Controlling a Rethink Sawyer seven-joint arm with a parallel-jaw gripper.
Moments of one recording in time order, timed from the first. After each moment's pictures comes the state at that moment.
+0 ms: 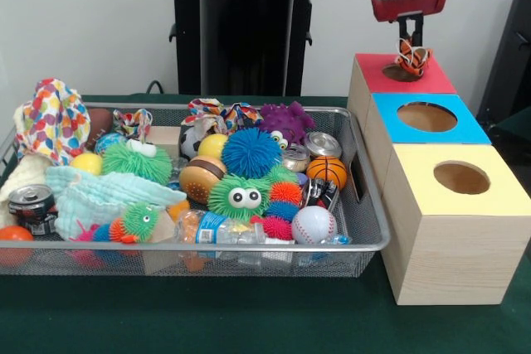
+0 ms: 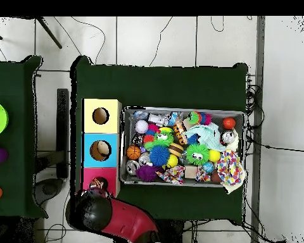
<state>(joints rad) -0.10 -0.91 0.21 2.39 0.50 0.23 1.40</state>
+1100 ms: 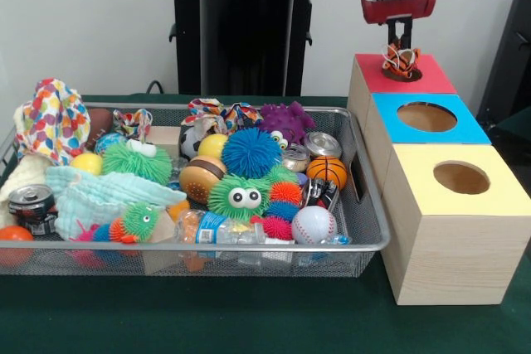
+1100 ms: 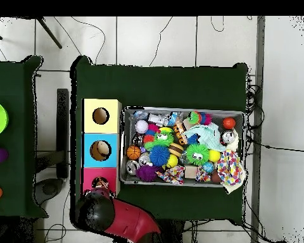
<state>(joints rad) -0.09 -0.89 0.17 2.38 0.47 0.22 1.40</state>
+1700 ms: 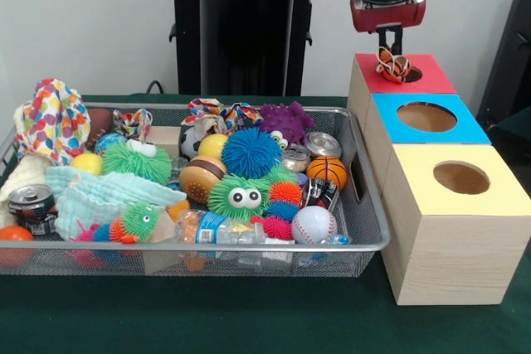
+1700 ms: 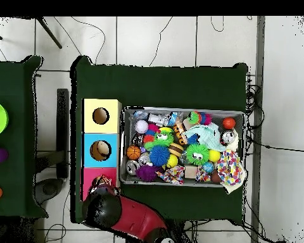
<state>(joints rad) -0.15 -0.86 0.20 2.38 0.44 0.17 1.40</state>
